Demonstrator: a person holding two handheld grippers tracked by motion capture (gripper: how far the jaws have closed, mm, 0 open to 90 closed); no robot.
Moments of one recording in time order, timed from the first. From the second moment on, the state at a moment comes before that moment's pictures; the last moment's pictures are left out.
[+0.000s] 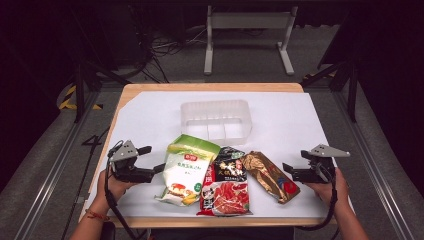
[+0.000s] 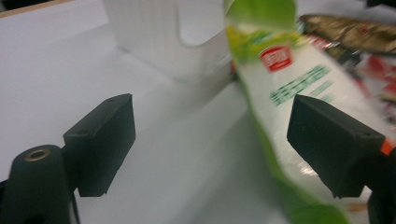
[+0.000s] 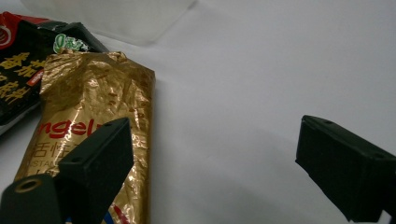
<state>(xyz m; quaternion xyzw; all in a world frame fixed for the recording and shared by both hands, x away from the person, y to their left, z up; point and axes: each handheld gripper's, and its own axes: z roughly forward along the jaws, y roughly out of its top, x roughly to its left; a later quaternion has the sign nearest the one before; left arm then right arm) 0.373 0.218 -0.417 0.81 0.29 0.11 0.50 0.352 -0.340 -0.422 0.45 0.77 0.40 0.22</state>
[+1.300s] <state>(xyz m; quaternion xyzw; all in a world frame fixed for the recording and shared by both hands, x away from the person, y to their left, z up) 0.395 0.160 -0.426 0.83 0.24 -0.03 0.51 0.343 -0.332 -0.420 0.35 0.82 0.41 0.20</state>
